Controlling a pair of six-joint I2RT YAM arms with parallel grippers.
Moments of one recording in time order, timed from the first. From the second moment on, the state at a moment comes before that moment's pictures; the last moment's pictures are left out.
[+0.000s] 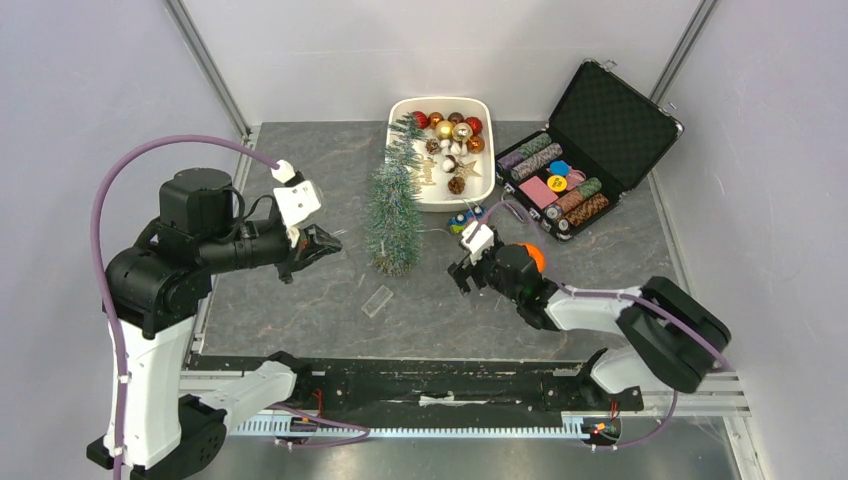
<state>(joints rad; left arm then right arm) -0.39 1.01 1.80 -1.34 0.60 0.47 0.79 1.38 0.42 0.61 0.03 -0.16</state>
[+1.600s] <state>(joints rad) -0.48 1.07 1.71 -1.08 0.86 0.24 0.71 0.89 1.18 0.31 0.33 -0.46</state>
